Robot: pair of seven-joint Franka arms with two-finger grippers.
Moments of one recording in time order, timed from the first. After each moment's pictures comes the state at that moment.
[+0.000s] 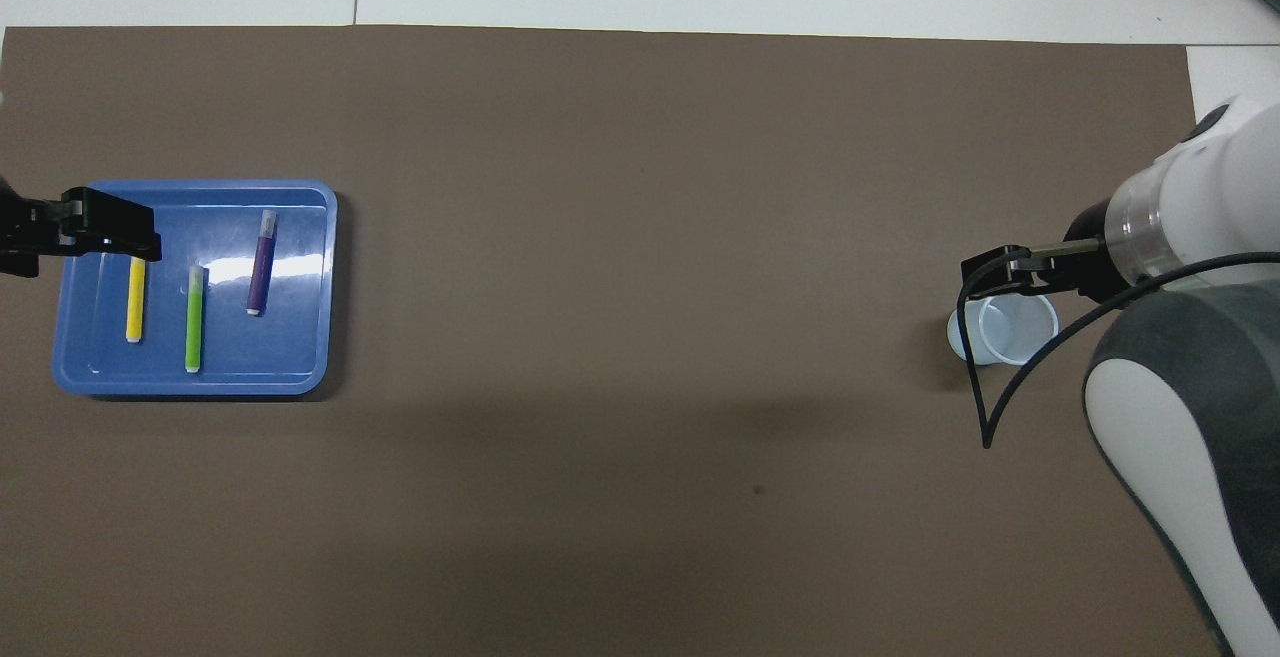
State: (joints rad) left arm -0.08 -0.03 0.02 -1.59 0.01 1.57 -0.14; right arm 0.06 -0.03 0.08 -1.73 -0.02 1.68 0.13
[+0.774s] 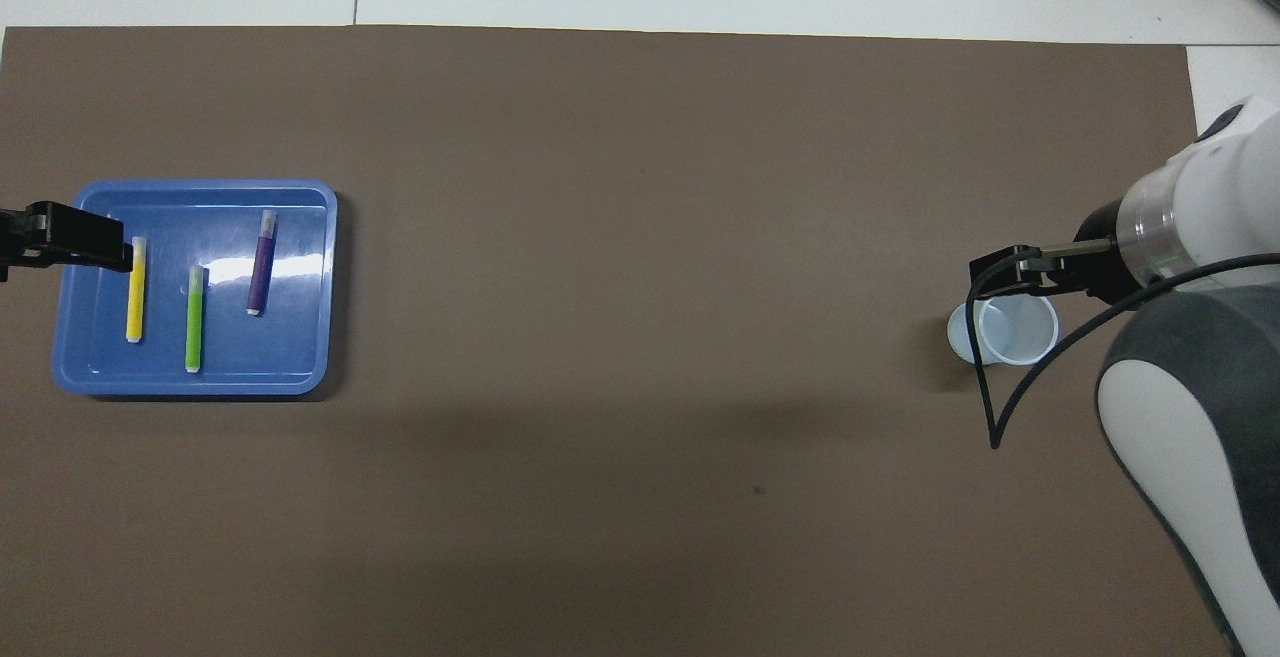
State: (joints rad) left arm -0.05 -0.03 0.01 -1.57 0.01 1.56 -0.05; right arm 0.06 -0.04 0.08 -1.72 -0.02 1.68 0.13
